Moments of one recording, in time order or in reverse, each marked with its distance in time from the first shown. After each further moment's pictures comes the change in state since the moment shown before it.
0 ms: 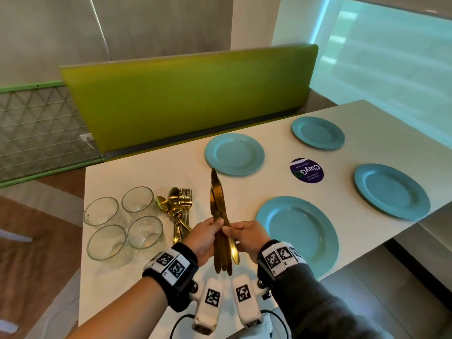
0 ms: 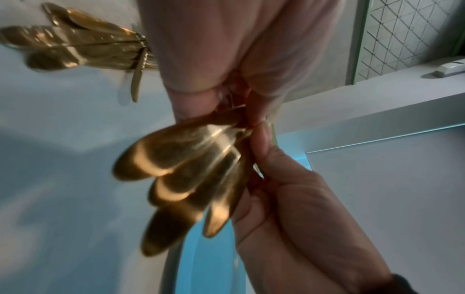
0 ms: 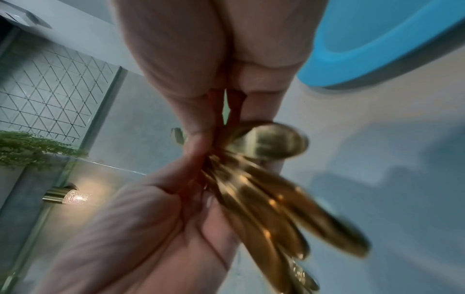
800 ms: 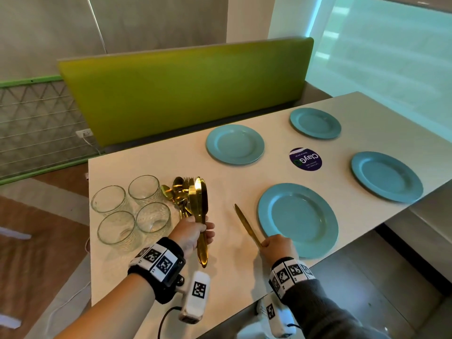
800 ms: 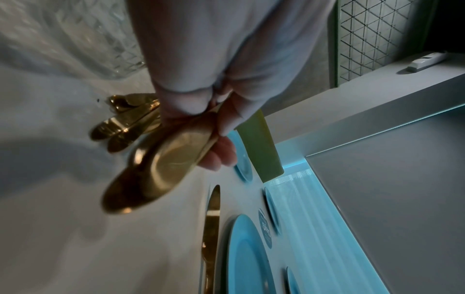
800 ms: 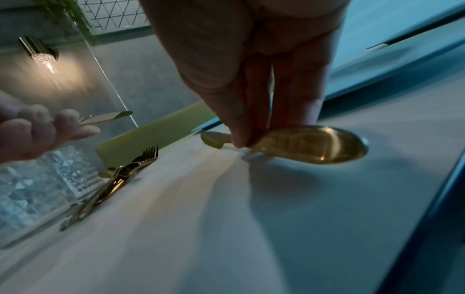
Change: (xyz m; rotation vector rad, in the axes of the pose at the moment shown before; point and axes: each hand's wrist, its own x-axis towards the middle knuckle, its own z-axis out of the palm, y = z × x) left_hand -0.015 -0.014 -0.043 0.097 0.167 0.045; right_hand -0.019 0.070 -0.026 -0.920 0.442 0.183
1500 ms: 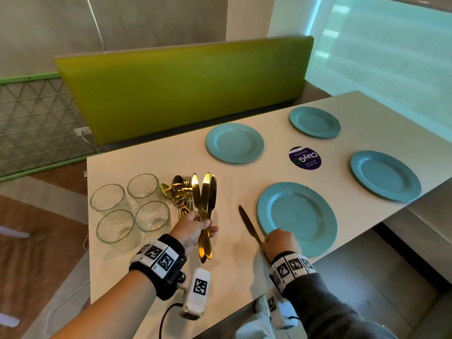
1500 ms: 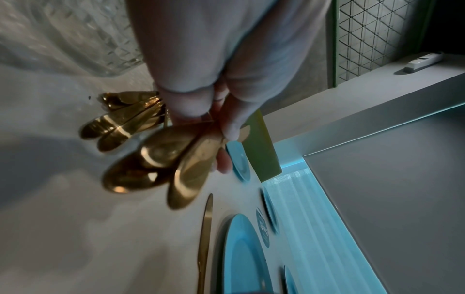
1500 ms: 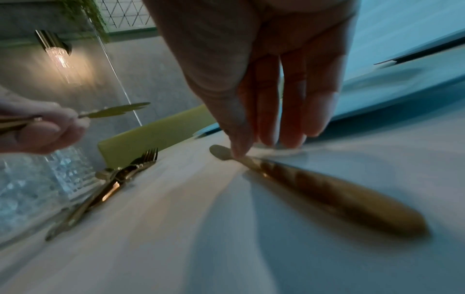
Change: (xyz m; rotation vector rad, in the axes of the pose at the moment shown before) left_hand -0.002 0.003 0.002 0.059 -0.029 0.031; right_hand 0.007 -0.005 -0.007 -0.095 0.015 0.042
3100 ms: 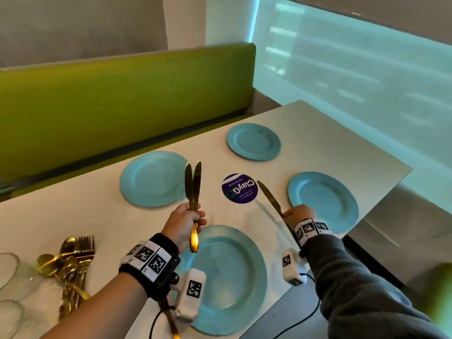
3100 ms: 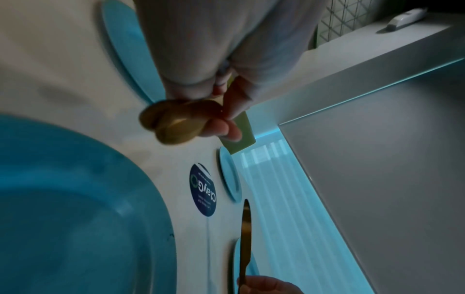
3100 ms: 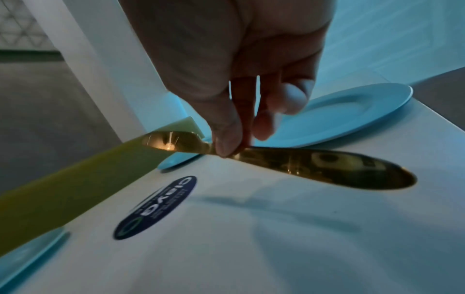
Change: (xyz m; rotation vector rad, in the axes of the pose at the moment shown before) left_hand 0.107 0.091 0.219 -0.007 -0.050 0.122; right_hand 0.206 0.152 -0.194 0.164 0.112 0.139
